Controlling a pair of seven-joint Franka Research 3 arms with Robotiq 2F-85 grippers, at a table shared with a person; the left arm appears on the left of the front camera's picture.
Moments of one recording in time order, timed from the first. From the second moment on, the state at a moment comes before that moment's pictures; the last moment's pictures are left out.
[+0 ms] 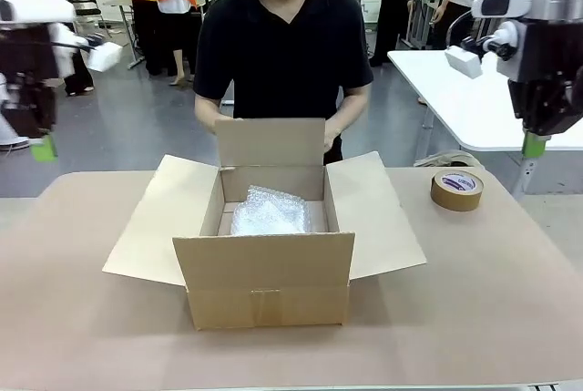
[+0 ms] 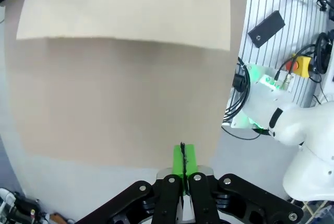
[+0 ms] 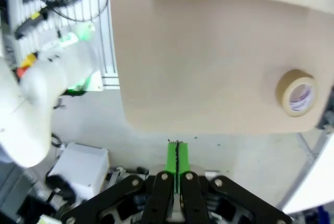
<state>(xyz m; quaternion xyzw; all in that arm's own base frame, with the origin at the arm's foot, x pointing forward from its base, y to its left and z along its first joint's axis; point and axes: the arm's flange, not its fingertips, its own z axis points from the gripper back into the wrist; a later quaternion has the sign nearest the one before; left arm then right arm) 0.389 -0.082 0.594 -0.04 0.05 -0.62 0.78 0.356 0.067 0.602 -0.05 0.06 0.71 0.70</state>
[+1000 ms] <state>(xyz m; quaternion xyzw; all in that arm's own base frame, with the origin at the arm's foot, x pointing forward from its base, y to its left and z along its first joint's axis) 0.374 -0.050 0.583 -0.05 0.02 -0.62 0.78 0.362 0.049 0.595 -0.04 0.06 0.69 0.72</state>
